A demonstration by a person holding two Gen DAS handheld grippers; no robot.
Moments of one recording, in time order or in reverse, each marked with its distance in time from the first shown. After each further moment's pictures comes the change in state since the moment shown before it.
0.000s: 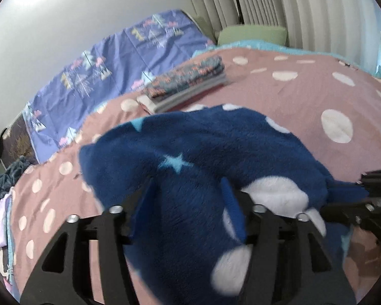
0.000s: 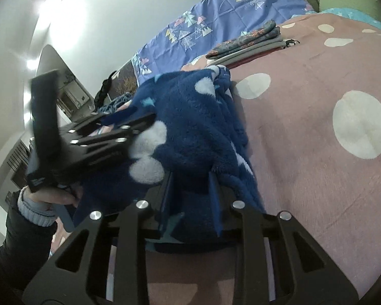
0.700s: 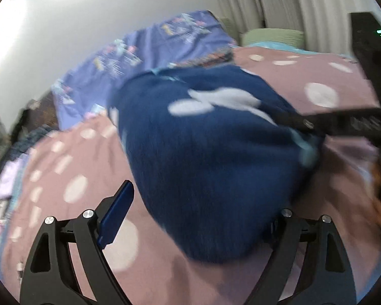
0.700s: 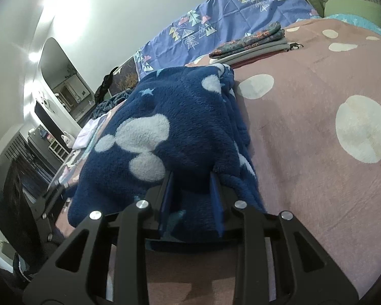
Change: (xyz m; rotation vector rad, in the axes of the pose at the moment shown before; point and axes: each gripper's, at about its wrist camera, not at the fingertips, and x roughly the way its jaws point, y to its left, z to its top) left arm -0.045 -0.060 -0.082 -0.108 0.008 0.189; right arm 0.007 0.006 0.000 -0.044 -0.004 -0.022
